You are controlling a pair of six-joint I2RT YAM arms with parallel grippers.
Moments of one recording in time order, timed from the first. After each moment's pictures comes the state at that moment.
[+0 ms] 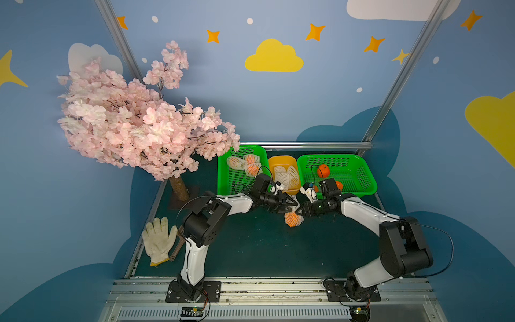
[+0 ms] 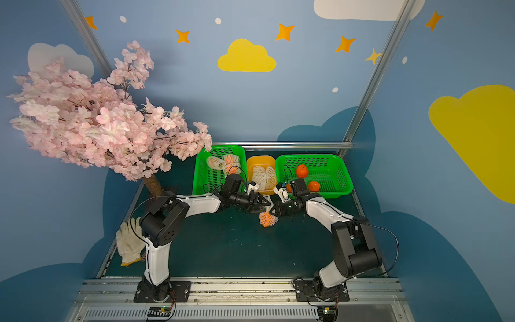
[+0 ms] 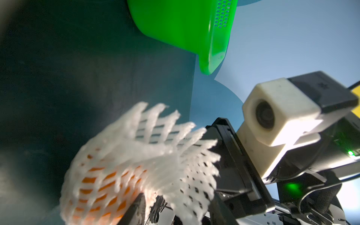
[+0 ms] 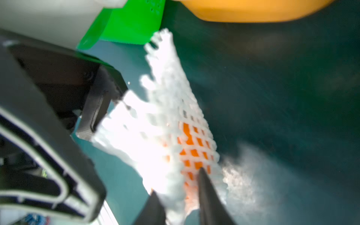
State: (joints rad) left arm -0.63 2.02 1.19 0.25 0.94 -1.16; right arm 0.33 1.55 0.89 -0.44 -0.62 0.10
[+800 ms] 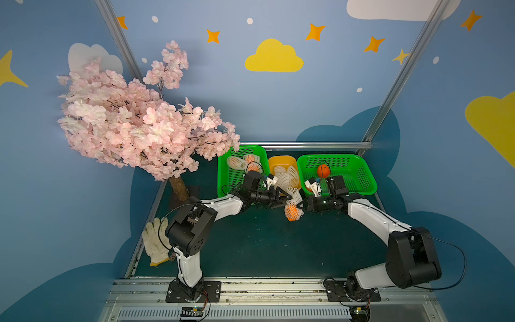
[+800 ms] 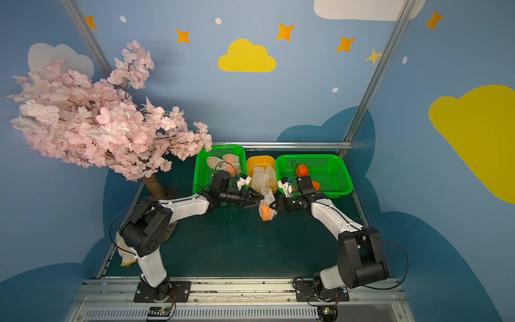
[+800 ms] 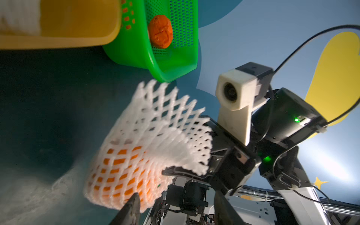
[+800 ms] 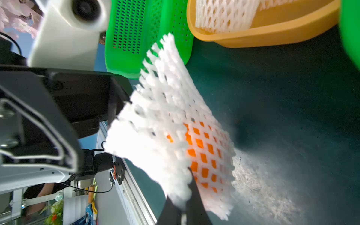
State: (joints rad) left arm -0.57 1.85 1.07 0.29 0.90 -1.07; right arm 0.27 1.45 0.89 -0.42 -0.77 0.30
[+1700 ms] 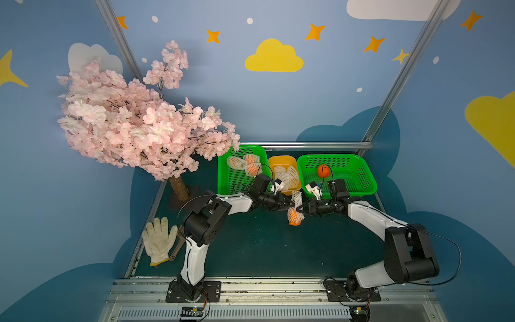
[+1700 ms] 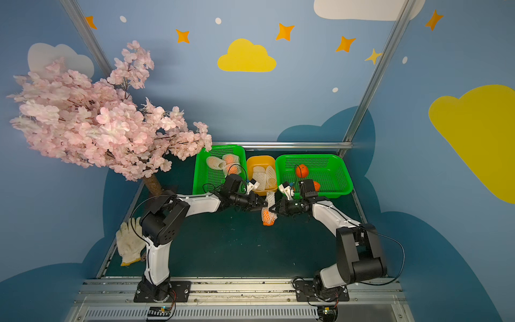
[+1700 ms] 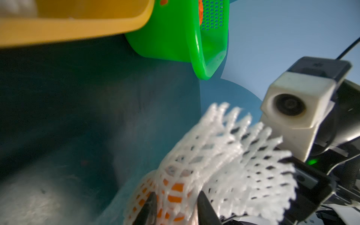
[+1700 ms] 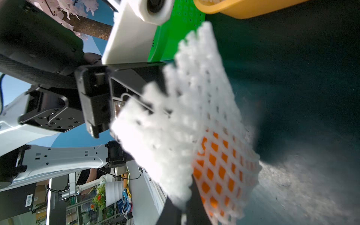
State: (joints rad) left arm -0.61 2.03 1.21 0.21 0.89 -0.91; right arm 0.24 1.49 0.83 -0.37 -0.93 0.36
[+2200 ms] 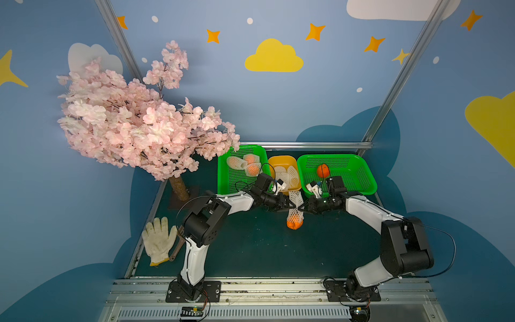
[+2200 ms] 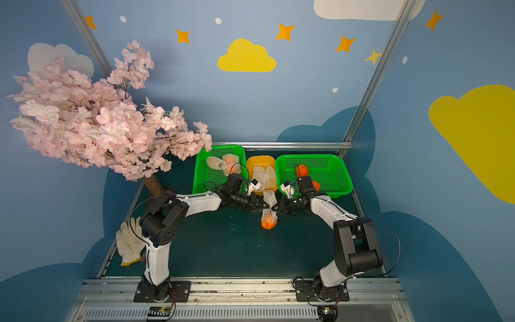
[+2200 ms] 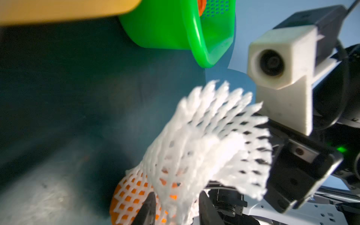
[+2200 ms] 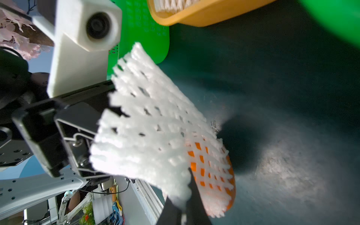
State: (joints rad) left arm -0.61 2.02 1.23 0.07 0.87 -0.81; right arm 0.24 1.55 0.92 -0.49 -0.78 0.35
